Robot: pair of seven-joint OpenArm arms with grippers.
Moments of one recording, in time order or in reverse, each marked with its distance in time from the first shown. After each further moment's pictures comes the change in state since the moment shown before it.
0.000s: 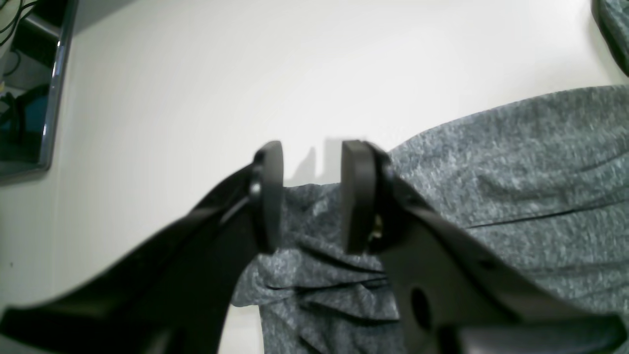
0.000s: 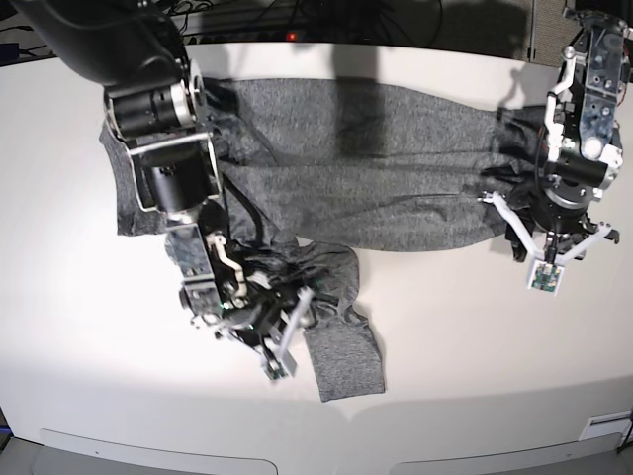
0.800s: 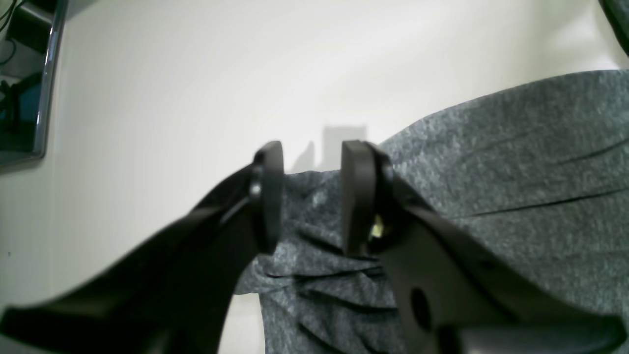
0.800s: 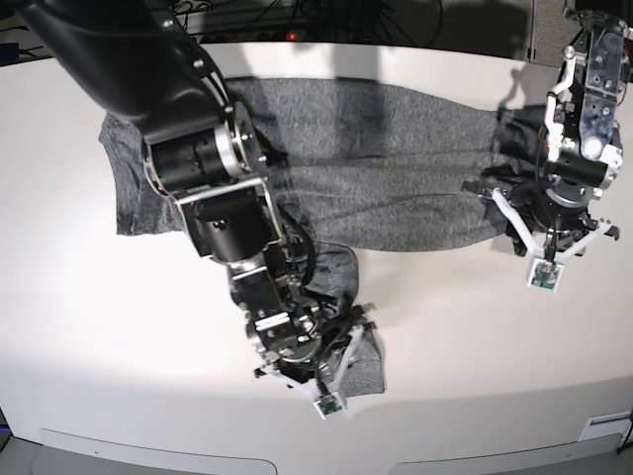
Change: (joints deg) left arm 0.0 0.0 0.0 0.0 0.0 0.0 2.3; right arm 9.8 -9.8 0.3 -18.1 -14.3 -15.5 9.9
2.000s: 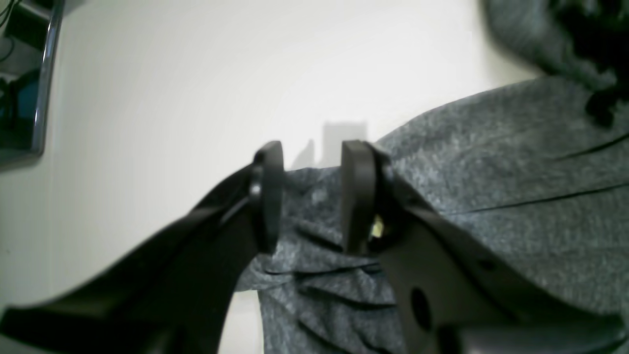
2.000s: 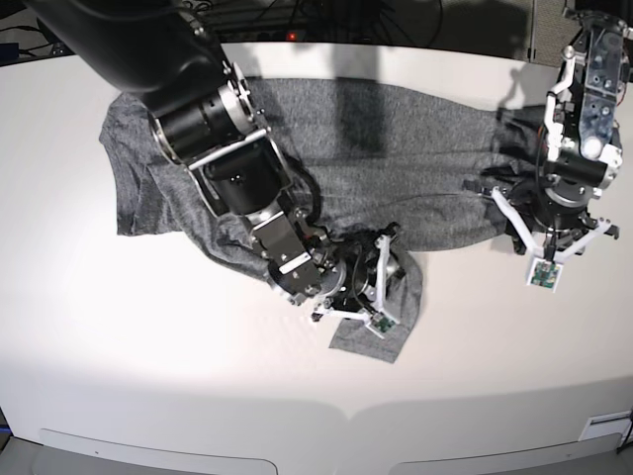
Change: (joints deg) left arm 0.0 0.0 0.0 0.0 0.0 0.0 0.4; right arm -7.1 -0.6 -13.3 -1.0 1.4 25.6 3.6
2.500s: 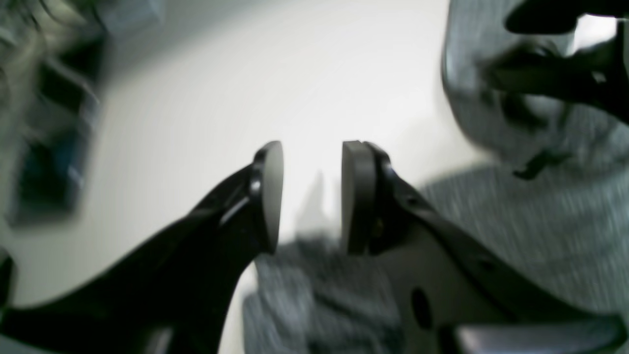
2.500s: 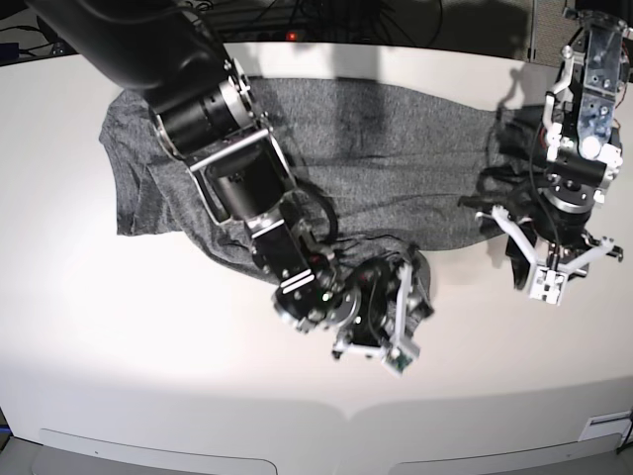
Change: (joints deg) left arm 0.0 0.0 0.0 0.0 4.2 -0.2 -15.8; right arm -0.2 -0.1 2.4 13.5 4.6 -3.3 2.8
